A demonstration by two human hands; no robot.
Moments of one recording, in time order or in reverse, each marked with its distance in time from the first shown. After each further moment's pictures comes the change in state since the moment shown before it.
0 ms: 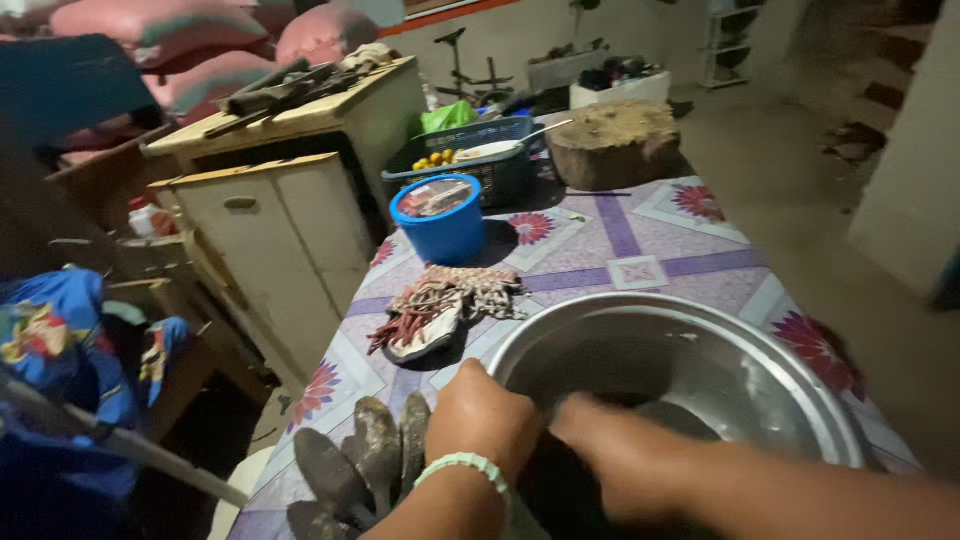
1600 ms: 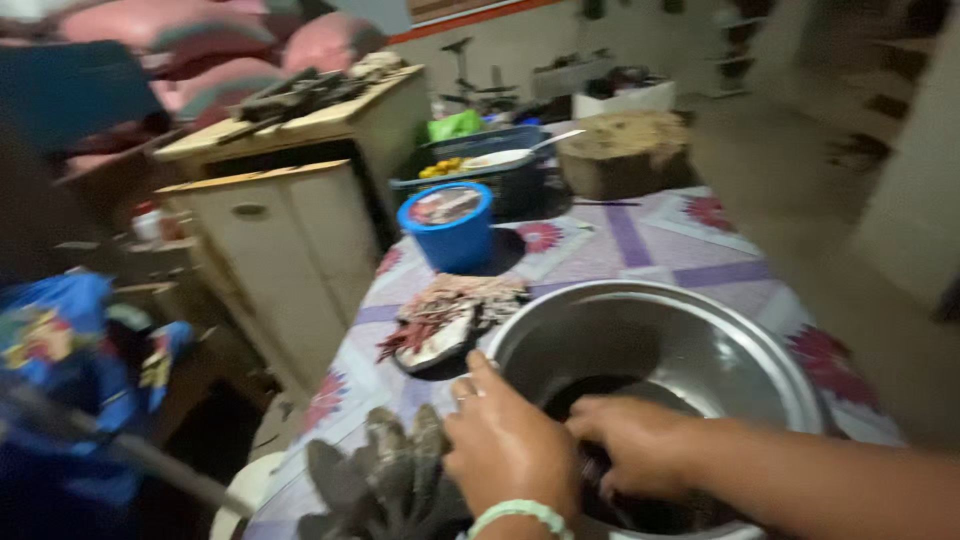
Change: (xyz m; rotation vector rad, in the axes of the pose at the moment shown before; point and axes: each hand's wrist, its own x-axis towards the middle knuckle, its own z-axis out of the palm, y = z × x) left_hand -0.030 0.016 0.007 0.039 0.160 -0.048; right_hand 0.038 0.019 -0.004 -0.016 -0.206 -0.231
